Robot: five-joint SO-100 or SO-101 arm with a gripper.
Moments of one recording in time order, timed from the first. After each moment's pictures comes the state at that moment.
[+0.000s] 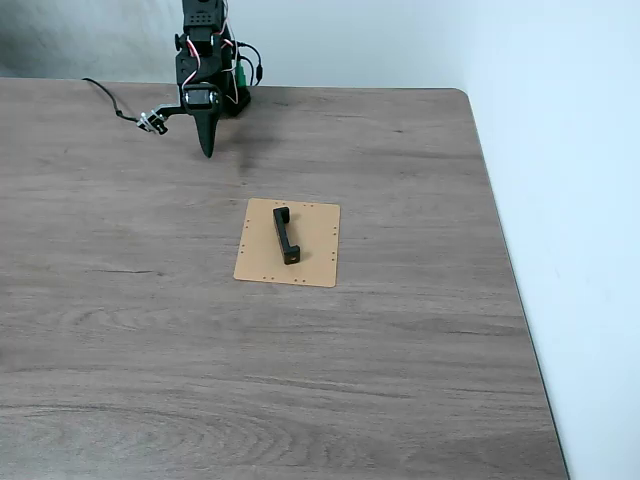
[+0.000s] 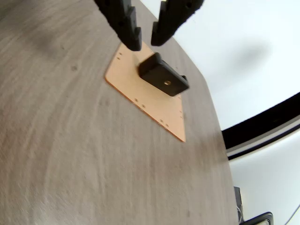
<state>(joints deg) 0.1 172.5 163.5 42.8 0.0</state>
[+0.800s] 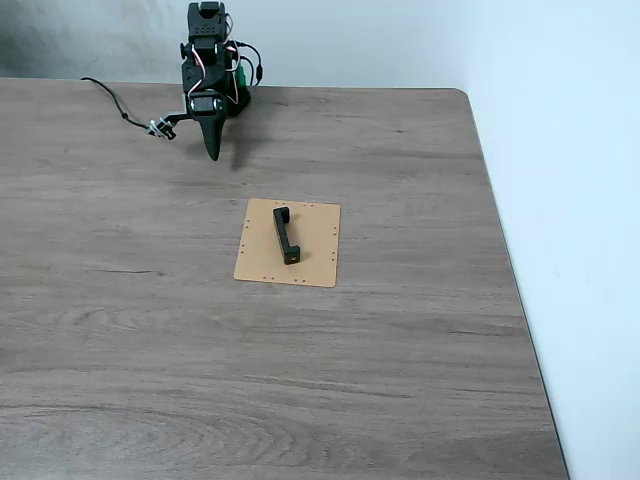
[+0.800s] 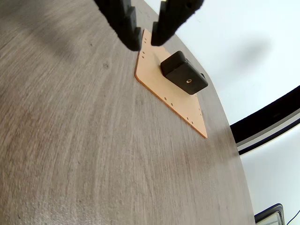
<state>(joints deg) 0.3 192.4 178.0 49.8 2.5</state>
